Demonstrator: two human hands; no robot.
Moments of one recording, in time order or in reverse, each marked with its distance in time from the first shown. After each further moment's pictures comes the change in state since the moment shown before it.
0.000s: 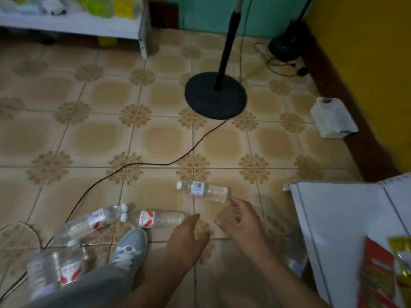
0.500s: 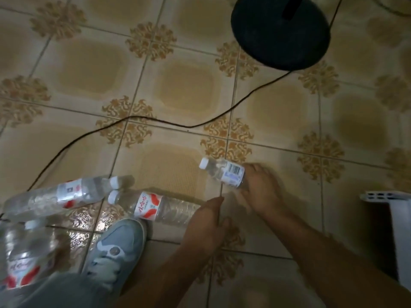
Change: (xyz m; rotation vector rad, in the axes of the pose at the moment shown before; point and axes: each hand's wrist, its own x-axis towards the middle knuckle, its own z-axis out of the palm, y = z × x) left_hand 0.164 -0.109 0.072 -0.185 0.006 -0.047; right_hand 0.239 0.117 0.120 -0.814 -0.211 -0.214
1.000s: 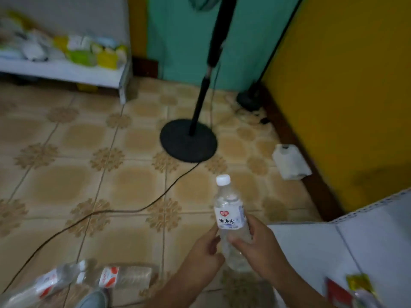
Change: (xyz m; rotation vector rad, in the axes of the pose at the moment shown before) left_hand -0.176 0.258 -0.044 -0.452 -0.372 0.309; right_hand -0.276 -0.011 -0.276 0.728 0.385 0.156
